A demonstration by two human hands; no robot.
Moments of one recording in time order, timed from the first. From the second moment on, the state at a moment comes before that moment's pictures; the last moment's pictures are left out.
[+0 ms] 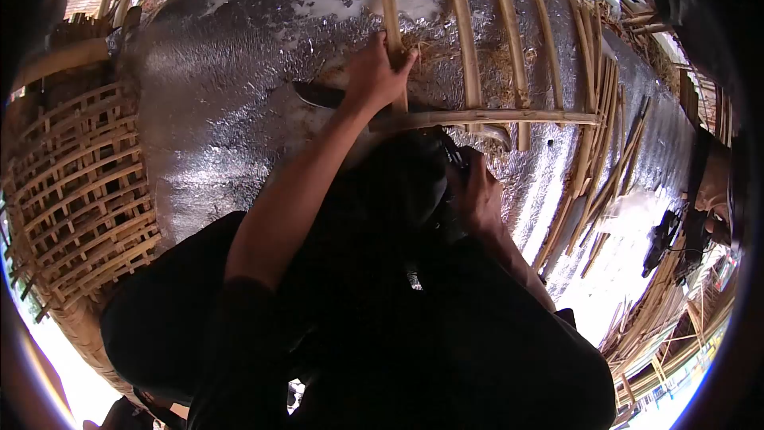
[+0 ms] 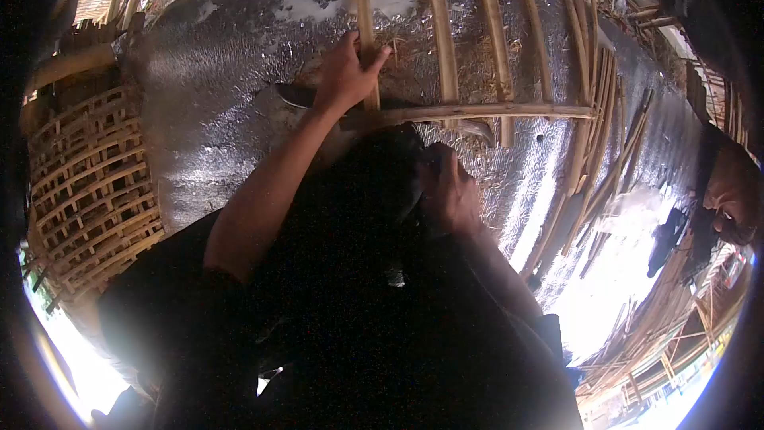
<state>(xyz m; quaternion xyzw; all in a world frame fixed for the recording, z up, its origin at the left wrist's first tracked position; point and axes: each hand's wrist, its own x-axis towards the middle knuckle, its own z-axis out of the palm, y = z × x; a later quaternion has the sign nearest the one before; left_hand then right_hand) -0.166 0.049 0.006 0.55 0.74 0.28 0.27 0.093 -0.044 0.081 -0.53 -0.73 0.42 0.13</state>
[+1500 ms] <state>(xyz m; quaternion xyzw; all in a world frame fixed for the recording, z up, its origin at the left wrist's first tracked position) -0.177 0.031 0.041 0.44 0.71 0.31 0.45 0.171 0.167 0.011 -0.67 -0.71 0.17 0.16</state>
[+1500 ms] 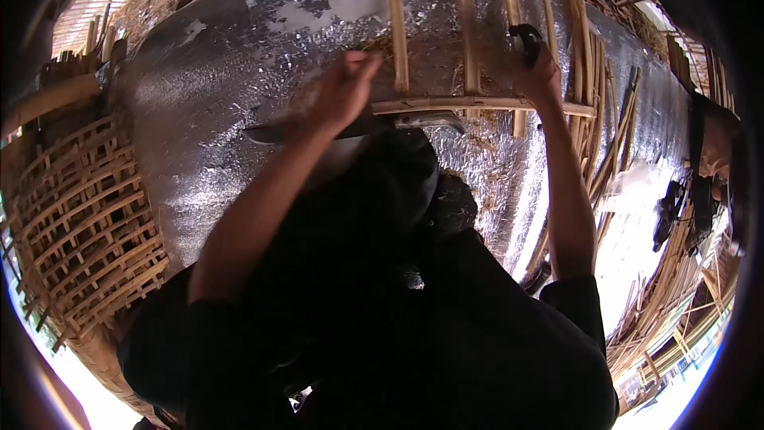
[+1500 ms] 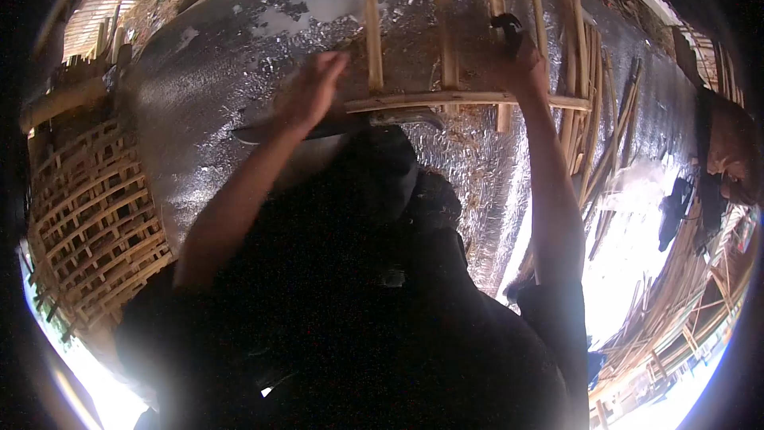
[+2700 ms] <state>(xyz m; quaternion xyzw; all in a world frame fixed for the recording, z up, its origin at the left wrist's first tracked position) -0.107 0.009 0.004 0.56 0.68 0.28 0.38 0.118 -0.016 0.068 -0.34 -0.88 0.28 0.17</state>
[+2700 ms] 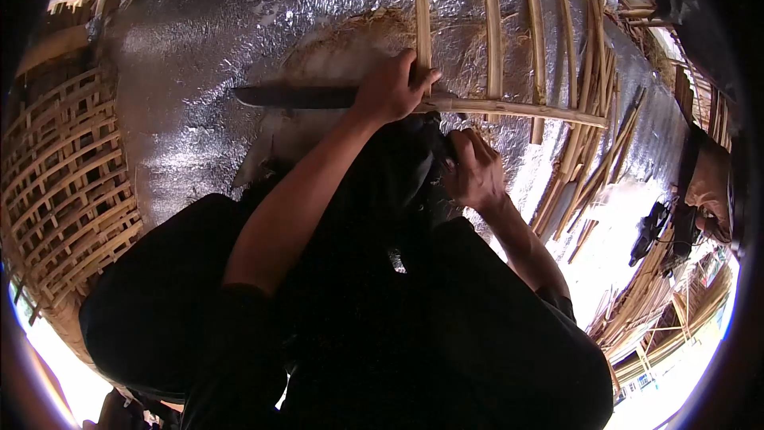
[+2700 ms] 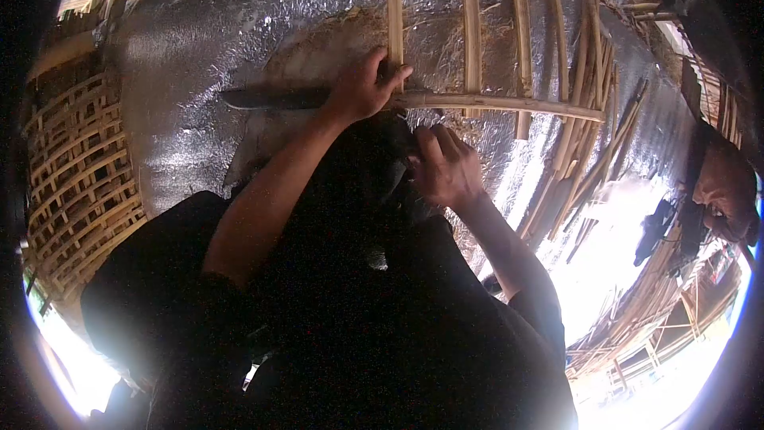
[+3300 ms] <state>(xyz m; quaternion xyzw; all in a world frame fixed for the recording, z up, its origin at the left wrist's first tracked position) -0.110 0.017 0.016 0.54 0.68 0.31 0.39 0.103 -0.023 0.083 -0.46 -0.81 0.28 0.23</state>
